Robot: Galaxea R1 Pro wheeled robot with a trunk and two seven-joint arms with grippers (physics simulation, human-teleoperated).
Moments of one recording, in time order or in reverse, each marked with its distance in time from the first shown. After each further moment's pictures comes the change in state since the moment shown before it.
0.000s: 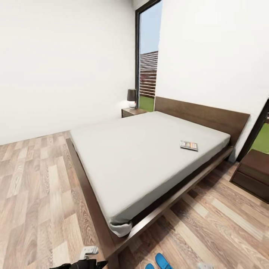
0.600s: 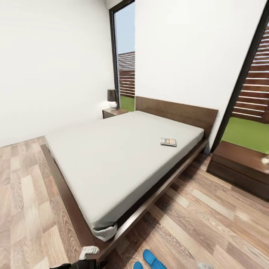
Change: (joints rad) left arm 0.000 0.000 0.000 0.000 0.000 0.000 0.000; right arm 0.000 0.000 0.000 0.000 0.000 0.000 0.000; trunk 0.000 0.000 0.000
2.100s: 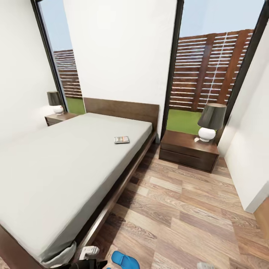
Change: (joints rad) left arm 0.000 0.000 0.000 0.000 0.000 0.001 -0.001; right arm 0.000 0.000 0.000 0.000 0.000 0.000 0.000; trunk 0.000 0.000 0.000
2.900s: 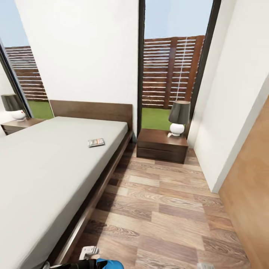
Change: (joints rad) left arm 0.000 0.000 0.000 0.000 0.000 0.000 0.000; right arm 0.000 0.000 0.000 0.000 0.000 0.000 0.000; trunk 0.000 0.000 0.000
